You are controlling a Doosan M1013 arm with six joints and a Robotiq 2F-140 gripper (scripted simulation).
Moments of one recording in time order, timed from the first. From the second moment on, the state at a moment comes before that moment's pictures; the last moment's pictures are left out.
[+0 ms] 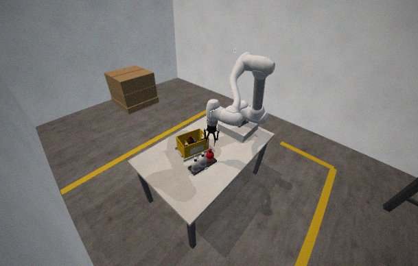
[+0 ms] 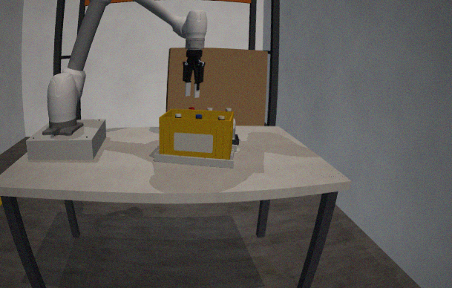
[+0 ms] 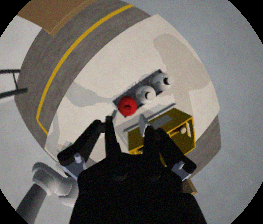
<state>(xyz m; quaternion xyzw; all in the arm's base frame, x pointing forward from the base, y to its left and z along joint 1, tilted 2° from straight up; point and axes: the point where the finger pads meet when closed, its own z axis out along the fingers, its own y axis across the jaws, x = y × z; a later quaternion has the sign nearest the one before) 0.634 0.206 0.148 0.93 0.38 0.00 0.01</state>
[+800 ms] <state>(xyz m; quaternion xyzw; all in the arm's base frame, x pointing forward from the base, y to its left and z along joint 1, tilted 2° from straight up) 0.635 0.205 0.120 0.93 0.38 0.00 0.01</state>
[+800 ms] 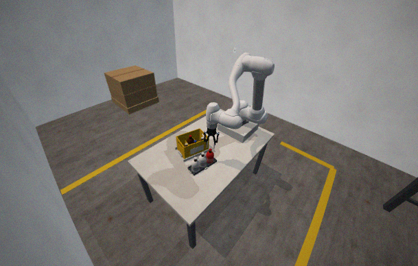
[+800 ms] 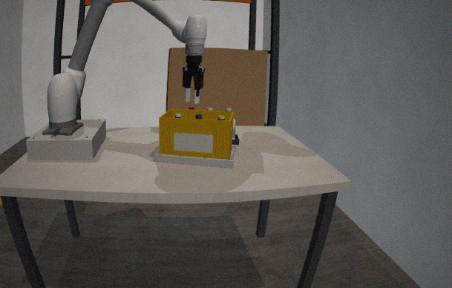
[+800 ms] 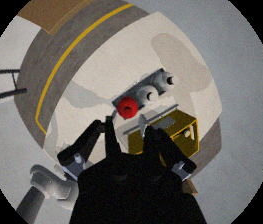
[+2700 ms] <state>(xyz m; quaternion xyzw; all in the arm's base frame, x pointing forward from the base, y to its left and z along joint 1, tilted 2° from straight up) 0.635 0.205 0.116 0.93 0.38 0.00 0.01</state>
